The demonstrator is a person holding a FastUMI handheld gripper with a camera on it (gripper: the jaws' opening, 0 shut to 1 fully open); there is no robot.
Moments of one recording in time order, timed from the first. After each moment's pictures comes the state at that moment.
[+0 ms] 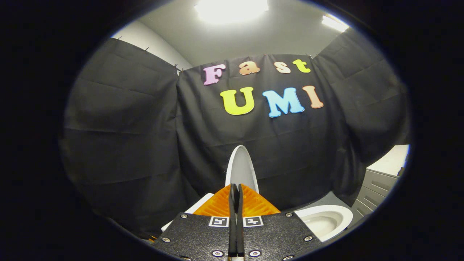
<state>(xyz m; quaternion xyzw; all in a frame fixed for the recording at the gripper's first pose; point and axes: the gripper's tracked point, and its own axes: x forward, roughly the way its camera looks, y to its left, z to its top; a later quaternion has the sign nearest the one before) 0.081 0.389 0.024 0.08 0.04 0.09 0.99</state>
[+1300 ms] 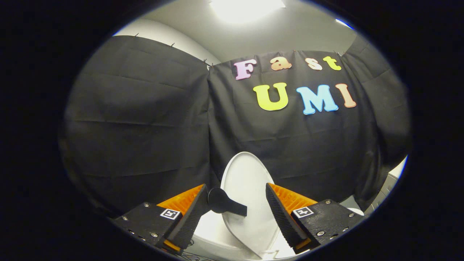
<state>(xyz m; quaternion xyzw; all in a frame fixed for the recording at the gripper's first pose) 0.069 0.435 0.031 0.05 0.03 0.22 0.97</state>
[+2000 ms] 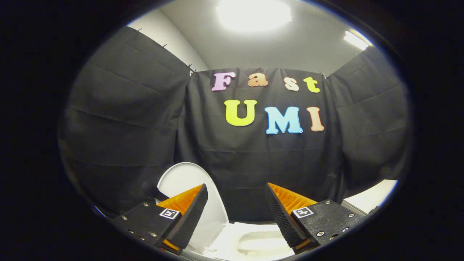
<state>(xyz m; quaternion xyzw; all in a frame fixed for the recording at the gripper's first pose) 0.064 0.246 0.059 -0.01 0.00 0.08 1.00</state>
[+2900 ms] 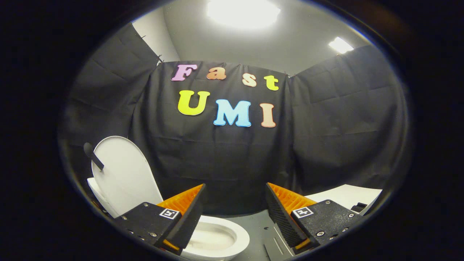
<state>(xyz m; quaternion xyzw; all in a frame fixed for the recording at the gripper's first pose) 0.048 0.027 0.005 -0.06 0.02 -0.05 1.00</state>
